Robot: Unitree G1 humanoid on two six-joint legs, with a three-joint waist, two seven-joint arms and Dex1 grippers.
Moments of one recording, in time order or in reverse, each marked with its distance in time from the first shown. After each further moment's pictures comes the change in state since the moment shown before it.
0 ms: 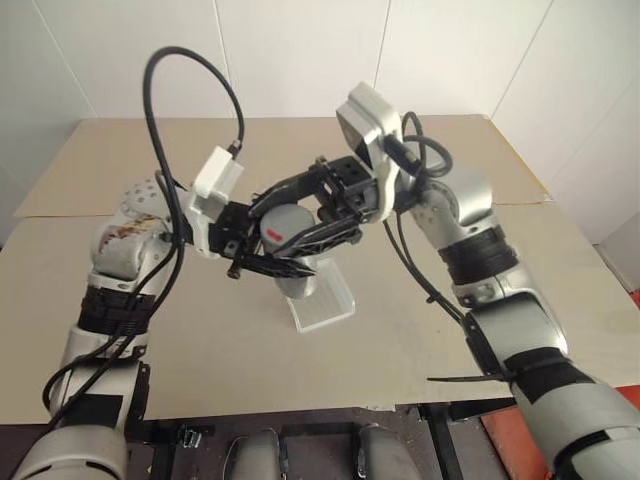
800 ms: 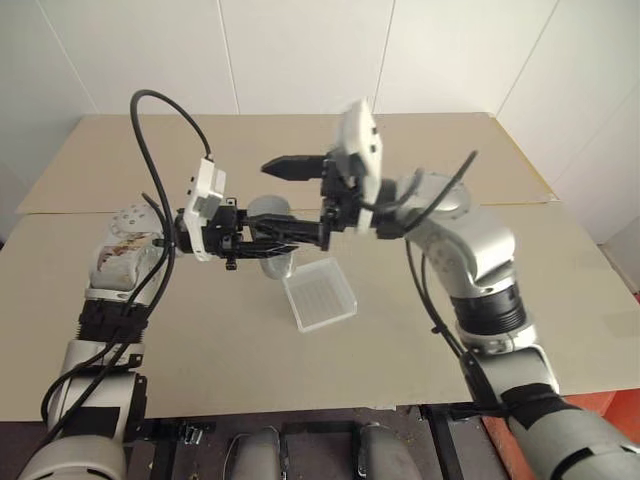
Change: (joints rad) left arm 0.063 -0.014 0.042 0.163 0.095 -0.077 0.173; right arm 0.263 0.030 -0.060 -0.562 -0.215 0.278 -0.745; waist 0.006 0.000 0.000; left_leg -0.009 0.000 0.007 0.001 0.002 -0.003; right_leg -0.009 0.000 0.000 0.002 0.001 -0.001
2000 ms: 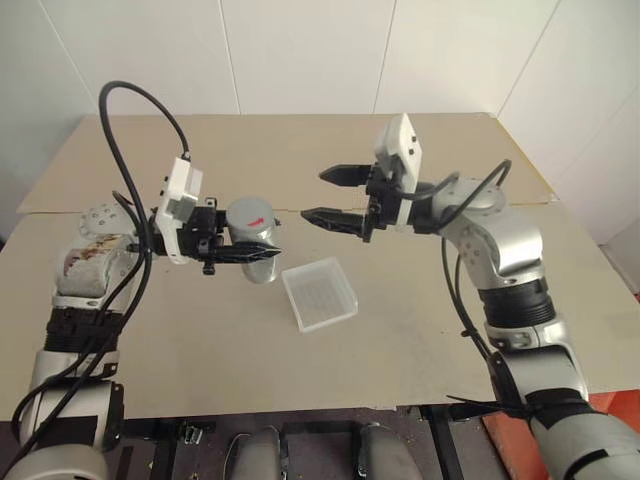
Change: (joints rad) left arm 0.055 0.080 0.041 -0.089 -0.042 0.033 -0.010; right arm 0.058 -0.178 -0.101 0.108 0.001 -0.035 0.161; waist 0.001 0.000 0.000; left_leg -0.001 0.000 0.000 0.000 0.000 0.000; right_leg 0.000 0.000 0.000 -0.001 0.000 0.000
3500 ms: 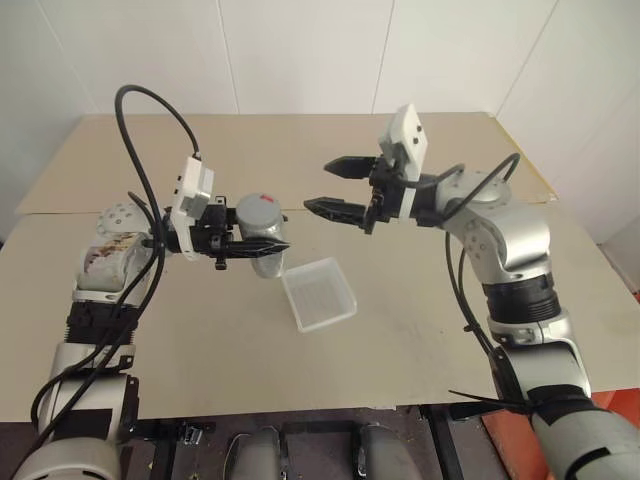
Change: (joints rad) left arm -0.040 -0.053 -0.015 0.081 0.041 -0.046 -0.015; right arm -0.015 0.001 -0.013 0.006 0.001 0.046 -0.052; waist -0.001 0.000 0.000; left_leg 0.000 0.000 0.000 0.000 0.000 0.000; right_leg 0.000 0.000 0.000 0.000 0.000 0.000
